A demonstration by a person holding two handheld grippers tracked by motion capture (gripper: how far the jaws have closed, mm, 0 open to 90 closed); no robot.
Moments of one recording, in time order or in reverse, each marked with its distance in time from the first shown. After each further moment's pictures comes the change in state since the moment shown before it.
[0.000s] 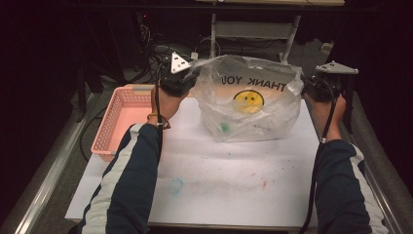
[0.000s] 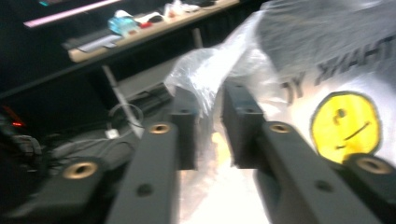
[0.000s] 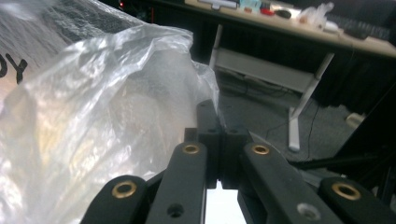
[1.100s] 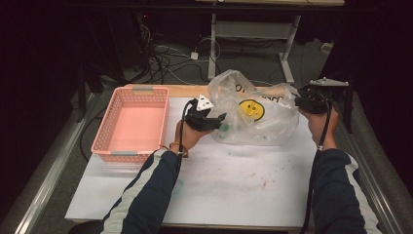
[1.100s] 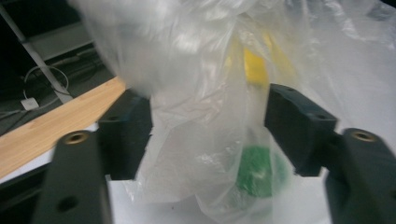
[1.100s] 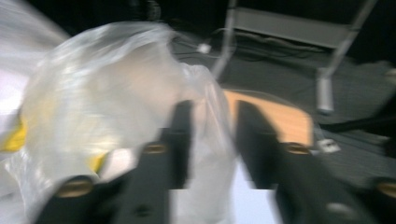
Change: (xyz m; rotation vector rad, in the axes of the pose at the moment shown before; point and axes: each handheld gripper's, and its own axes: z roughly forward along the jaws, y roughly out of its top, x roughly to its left) left arm -0.067 -0.087 0.059 0.131 -0.220 -0.021; right arm -0.003 -0.048 0.020 0.109 0.090 0.093
